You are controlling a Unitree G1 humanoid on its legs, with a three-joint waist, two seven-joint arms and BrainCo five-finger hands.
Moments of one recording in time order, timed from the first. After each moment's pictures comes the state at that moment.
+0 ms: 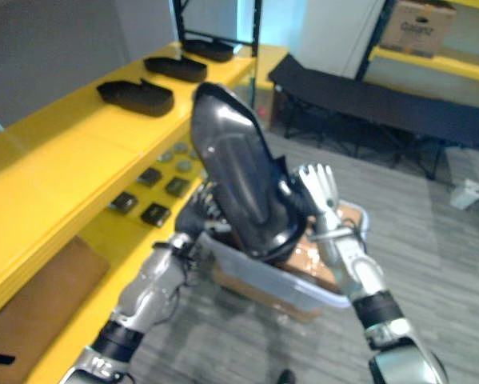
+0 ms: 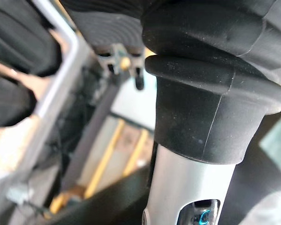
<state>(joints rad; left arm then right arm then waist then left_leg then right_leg) -0.27 0.19 -0.32 0.02 -0.69 0.03 0.01 -0.40 -0.46 0.25 0.30 -0.88 -0.25 -0.57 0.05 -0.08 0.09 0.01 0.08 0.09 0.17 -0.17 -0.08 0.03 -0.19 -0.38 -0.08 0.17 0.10</state>
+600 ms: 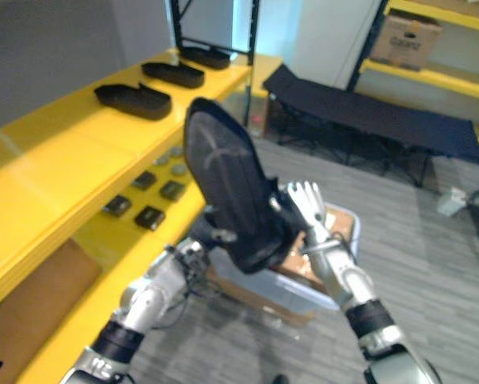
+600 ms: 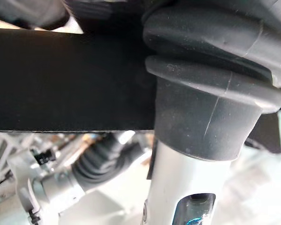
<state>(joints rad) -0.27 0.19 -0.33 0.02 -0.94 0.20 -0.22 -0.37 -0.43 0.30 0.34 -0.88 -0.26 -0.57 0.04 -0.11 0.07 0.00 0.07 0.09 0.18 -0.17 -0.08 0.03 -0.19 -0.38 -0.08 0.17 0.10</state>
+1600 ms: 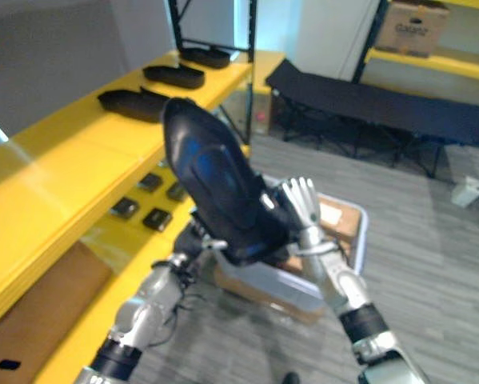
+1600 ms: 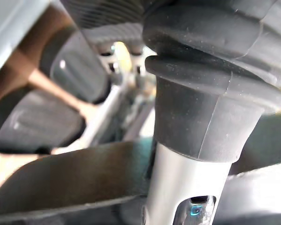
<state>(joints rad) -0.15 0.15 -0.24 0.07 -0.65 0.12 0.15 -0.30 -0.34 0.30 0.24 -0.86 -0.31 -0.63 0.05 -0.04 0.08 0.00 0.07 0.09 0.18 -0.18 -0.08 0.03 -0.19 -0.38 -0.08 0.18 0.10</state>
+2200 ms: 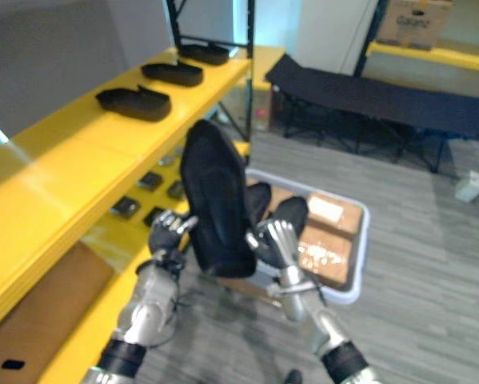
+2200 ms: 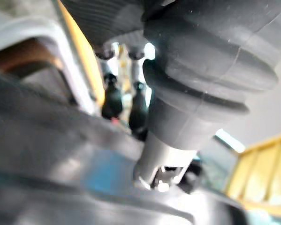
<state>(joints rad) -0.16 0.07 -0.17 0.15 -0.84 -0.11 0.26 -0.14 -0.23 0.45 0.29 -0.73 -0.32 -0.68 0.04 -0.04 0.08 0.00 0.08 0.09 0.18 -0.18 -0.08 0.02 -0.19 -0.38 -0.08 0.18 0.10</state>
